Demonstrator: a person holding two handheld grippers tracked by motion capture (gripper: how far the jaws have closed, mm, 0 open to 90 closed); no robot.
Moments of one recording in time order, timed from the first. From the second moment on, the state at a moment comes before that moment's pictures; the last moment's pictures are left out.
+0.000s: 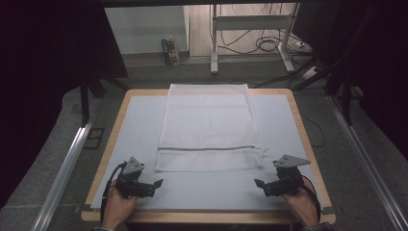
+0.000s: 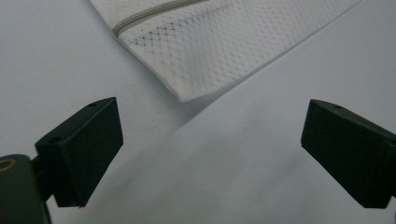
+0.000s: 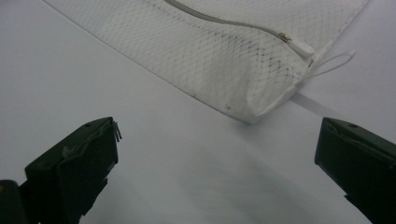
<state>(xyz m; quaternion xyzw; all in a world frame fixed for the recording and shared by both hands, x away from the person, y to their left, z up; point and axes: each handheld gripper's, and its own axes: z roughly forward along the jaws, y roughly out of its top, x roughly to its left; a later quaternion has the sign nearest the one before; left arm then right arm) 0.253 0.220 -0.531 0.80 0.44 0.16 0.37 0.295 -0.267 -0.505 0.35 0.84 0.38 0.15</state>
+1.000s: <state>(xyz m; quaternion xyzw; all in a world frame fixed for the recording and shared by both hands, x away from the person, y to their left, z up) 0.256 0.218 -0.532 0.80 0.44 0.16 0.37 0.297 -0.263 -0.507 0.35 0.84 0.39 0.15</state>
